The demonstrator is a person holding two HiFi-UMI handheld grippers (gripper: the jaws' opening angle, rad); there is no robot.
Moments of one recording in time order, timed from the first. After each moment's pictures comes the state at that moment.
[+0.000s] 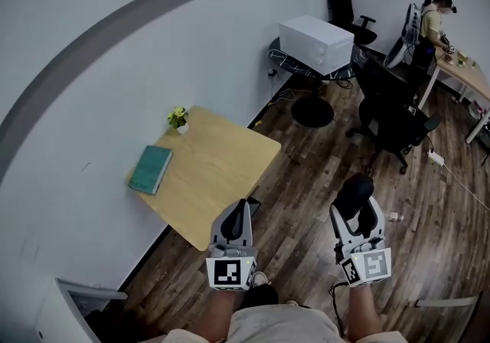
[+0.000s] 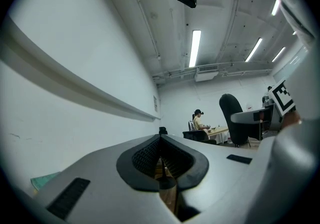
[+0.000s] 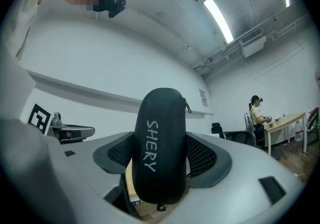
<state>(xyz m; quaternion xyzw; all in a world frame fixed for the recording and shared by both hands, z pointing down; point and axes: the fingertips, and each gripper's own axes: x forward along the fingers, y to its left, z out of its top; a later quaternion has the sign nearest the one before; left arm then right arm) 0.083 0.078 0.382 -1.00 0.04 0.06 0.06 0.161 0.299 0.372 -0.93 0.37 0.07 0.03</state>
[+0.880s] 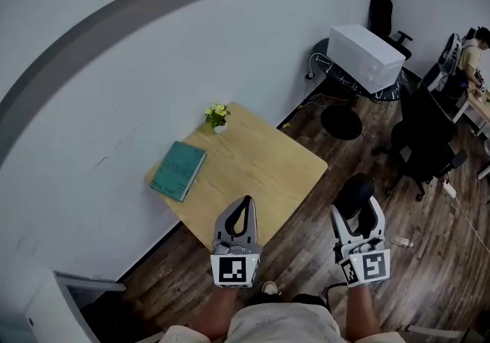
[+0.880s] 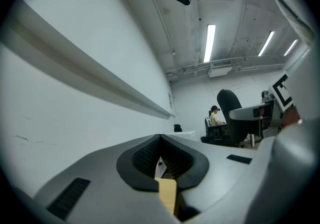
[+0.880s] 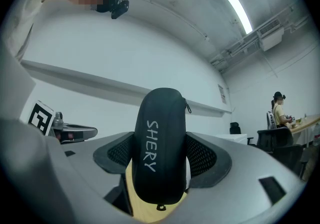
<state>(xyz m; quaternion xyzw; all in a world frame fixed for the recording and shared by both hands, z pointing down) 0.113 -0.136 0.395 -0.99 0.11 0.03 0.05 0.211 0.063 0.362 -0.90 0.43 0.07 0.00</state>
